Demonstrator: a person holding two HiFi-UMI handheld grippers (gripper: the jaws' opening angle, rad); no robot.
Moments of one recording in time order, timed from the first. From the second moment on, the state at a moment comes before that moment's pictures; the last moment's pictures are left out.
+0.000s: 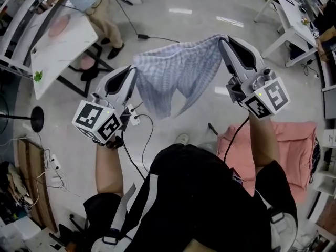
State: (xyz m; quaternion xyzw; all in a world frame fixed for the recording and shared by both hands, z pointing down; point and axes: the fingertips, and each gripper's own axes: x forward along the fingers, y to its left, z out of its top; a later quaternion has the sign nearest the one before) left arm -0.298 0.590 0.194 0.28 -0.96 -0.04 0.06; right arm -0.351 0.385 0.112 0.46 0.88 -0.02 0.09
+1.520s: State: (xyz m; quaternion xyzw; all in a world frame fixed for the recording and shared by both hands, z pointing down) left arm -0.369 0.055 0.246 0.45 -0.89 -0.06 0.10; right arm -0.378 -0.171 0.172 0.27 0.96 0.00 0.05
